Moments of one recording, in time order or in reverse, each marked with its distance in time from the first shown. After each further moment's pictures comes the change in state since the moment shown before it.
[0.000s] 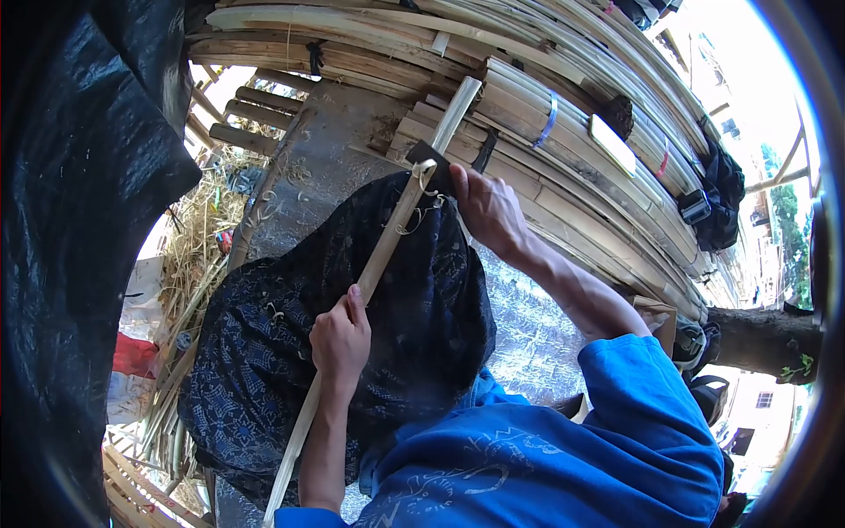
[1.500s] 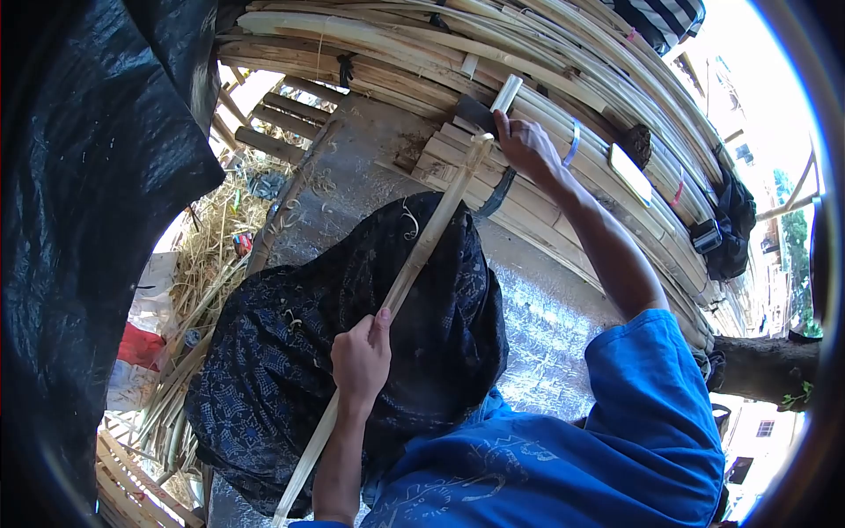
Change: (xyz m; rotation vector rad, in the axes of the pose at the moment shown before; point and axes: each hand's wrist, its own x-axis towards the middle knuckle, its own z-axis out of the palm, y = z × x) left_hand -0.009 -0.001 -0.006 -0.159 -0.054 -0.016; right_hand 0.119 0.020 -0.039 -0.199 0.010 0.064
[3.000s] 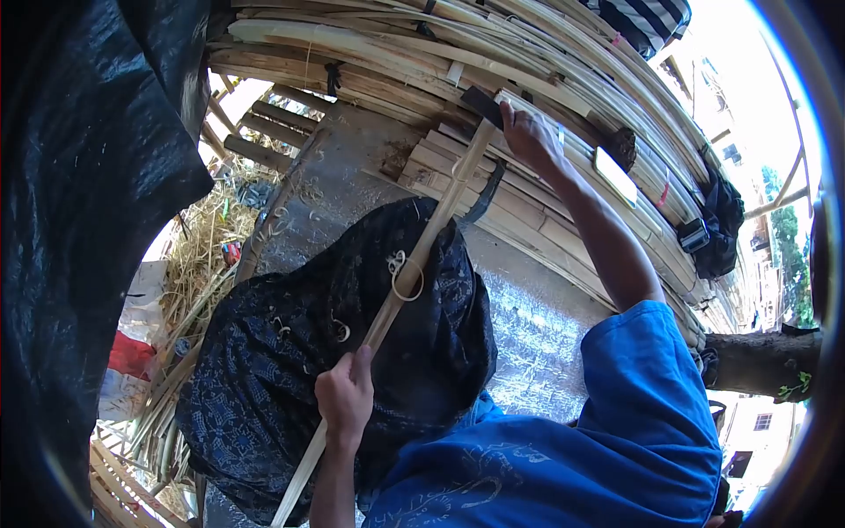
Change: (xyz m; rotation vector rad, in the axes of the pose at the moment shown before) left_hand -0.038 -0.025 0.002 -0.063 0.115 0.068; right_hand 0.025 0.029 -0.008 -0.150 0.209 -0.027
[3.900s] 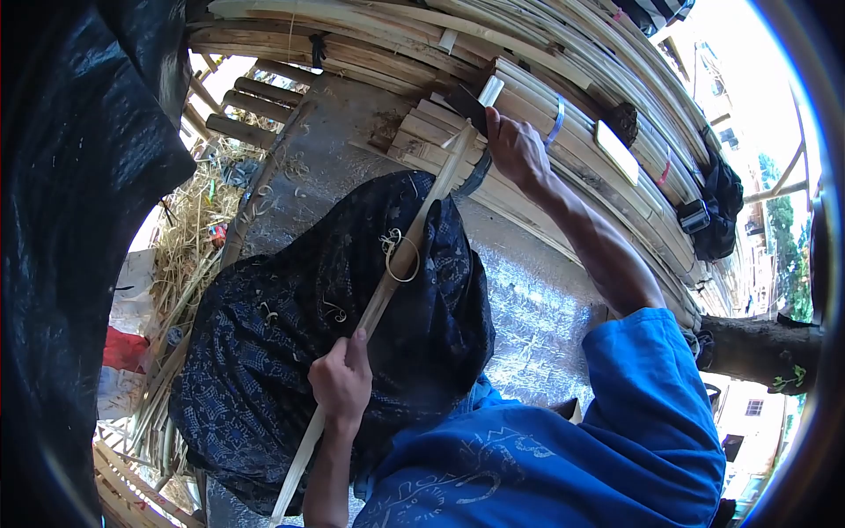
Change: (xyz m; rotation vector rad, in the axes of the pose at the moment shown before) left_hand 0.004 0.001 0.010 0.058 0.058 0.010; right_hand -0.057 -0.009 0.022 0.114 -0.024 -0.031
